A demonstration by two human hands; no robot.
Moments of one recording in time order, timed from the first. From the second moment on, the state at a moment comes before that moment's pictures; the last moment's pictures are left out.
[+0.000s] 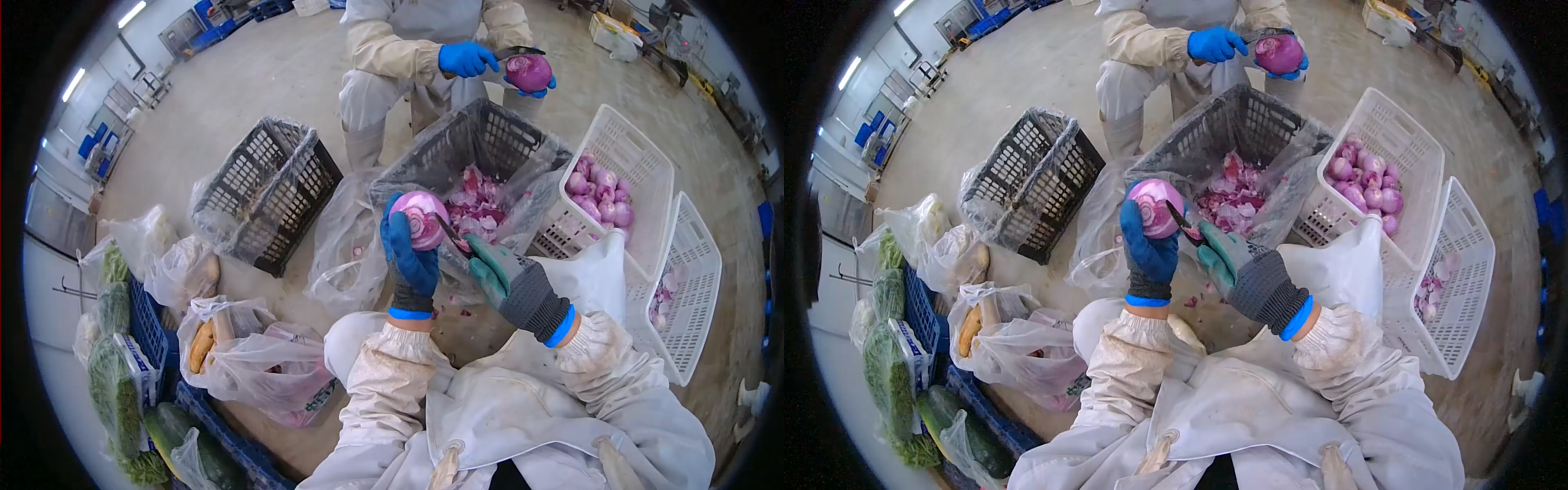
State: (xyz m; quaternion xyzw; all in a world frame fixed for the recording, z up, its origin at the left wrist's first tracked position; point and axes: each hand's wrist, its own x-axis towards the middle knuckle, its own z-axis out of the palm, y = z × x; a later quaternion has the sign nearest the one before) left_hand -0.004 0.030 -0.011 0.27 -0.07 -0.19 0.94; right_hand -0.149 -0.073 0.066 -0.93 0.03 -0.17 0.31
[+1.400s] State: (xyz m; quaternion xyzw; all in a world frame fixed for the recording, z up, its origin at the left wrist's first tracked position) left_hand -0.012 0.030 -0.014 0.29 -0.11 -0.41 0.86; right_hand -0.107 -0.116 0.082 -0.90 0.00 -0.17 0.40
